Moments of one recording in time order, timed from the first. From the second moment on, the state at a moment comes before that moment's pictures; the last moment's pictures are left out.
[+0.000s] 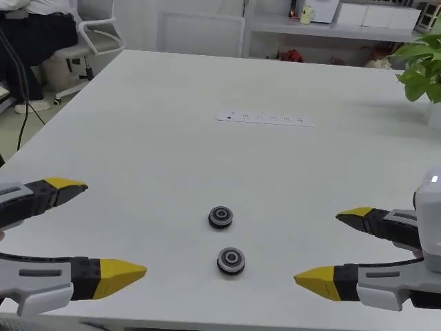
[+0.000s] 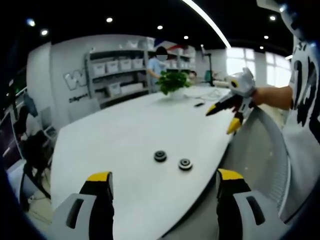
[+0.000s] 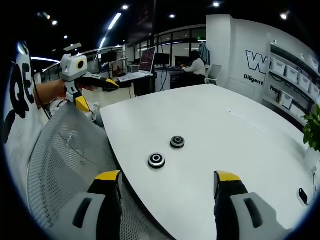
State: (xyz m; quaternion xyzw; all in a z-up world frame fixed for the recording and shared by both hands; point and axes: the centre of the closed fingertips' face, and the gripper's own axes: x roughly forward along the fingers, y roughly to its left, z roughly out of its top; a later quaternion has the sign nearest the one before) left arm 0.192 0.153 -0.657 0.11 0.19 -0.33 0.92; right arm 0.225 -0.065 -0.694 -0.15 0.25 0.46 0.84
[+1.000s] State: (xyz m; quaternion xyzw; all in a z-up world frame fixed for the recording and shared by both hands) left arm 0.207 0.145 -0.658 0.12 0.20 -0.36 0.91; right arm 0.236 -0.076 -0.695 -0.15 0.24 0.45 0.85
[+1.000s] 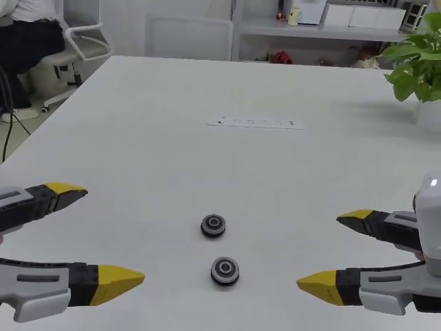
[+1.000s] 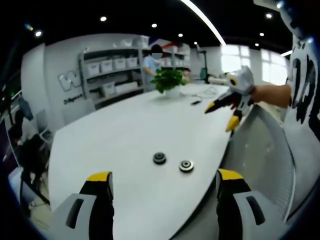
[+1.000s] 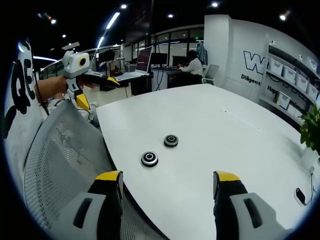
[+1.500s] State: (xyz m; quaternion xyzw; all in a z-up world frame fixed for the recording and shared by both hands) left arm 0.209 0.151 -0.654 0.12 0.19 -0.35 0.91; right arm 0.237 -0.075 -0.690 -0.15 0.24 0.45 0.85
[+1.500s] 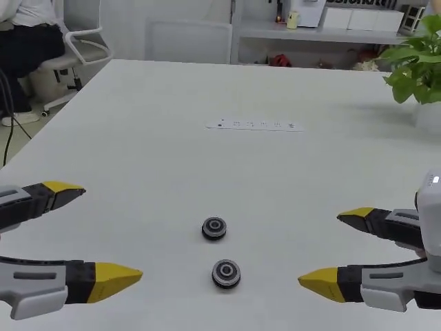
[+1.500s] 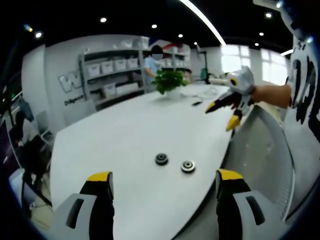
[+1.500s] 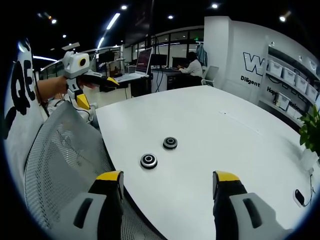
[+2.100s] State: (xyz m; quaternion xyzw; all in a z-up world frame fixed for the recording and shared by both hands) left arm 0.210 0.147 -0.652 0.13 0.19 -0.36 0.90; right arm 0.244 -0.071 -0.683 -0.16 0.23 0.45 0.85
